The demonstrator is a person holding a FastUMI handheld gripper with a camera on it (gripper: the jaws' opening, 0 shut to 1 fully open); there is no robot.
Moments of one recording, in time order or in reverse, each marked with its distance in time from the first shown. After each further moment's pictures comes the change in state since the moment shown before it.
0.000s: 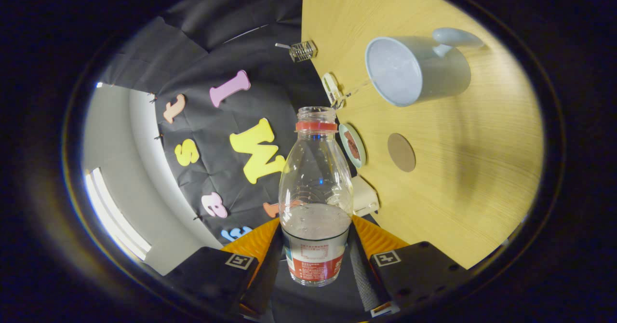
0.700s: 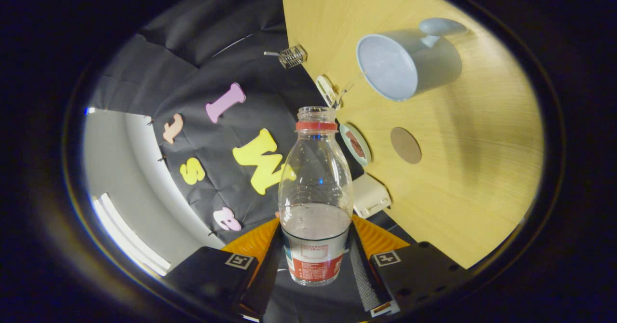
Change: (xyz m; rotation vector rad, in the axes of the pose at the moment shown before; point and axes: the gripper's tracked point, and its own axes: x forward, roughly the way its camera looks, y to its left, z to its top) arm 0.002 0.013 0.007 0.145 -0.027 0.020
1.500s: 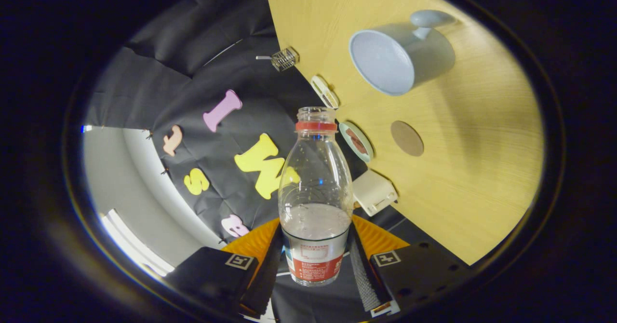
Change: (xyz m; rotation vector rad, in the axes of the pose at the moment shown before) arm 0.002 0.011 -0.002 0.059 -0.001 0.012
